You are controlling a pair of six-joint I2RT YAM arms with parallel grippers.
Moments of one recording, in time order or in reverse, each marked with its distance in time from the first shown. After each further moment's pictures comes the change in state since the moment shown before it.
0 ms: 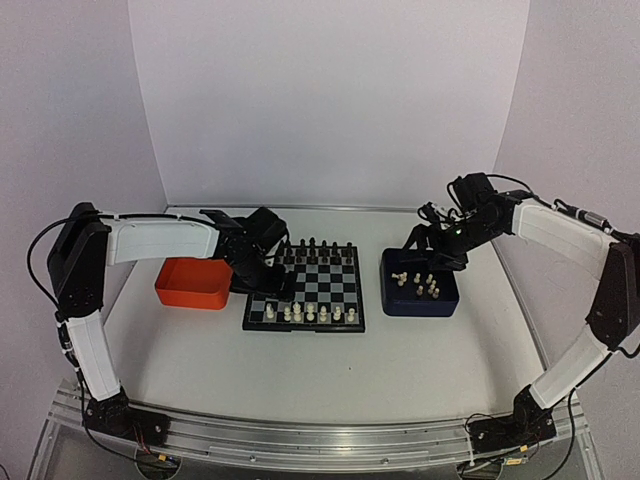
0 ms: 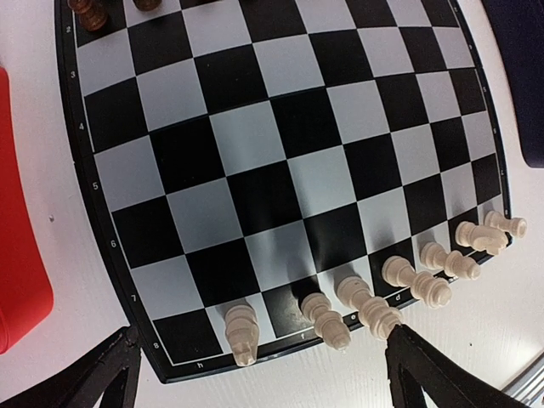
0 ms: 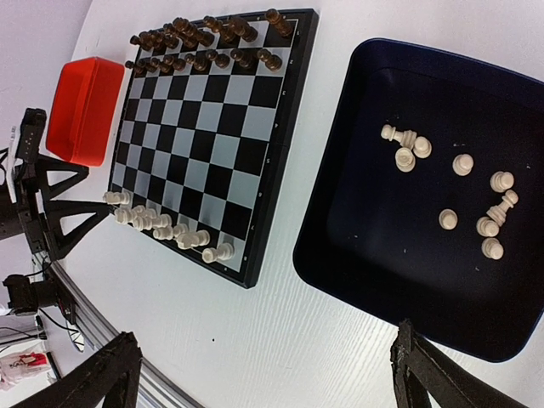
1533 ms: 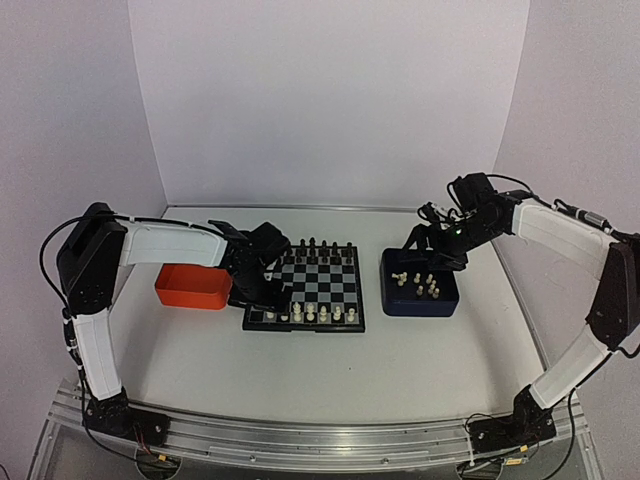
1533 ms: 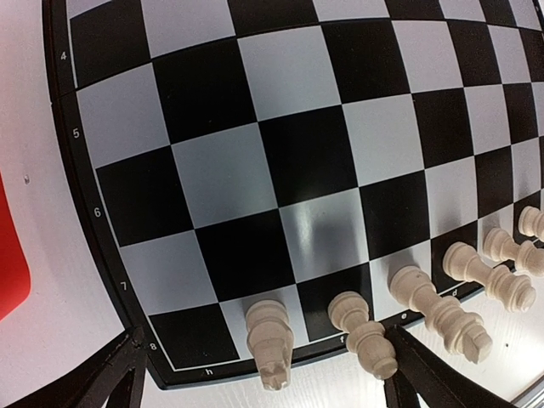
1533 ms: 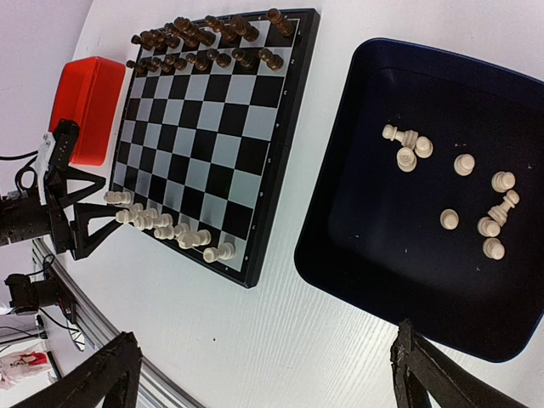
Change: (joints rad) left arm 0.000 0.056 -0.042 -0.010 0.005 -0.033; right arm 0.000 0.000 0.000 0.000 -0.003 0.000
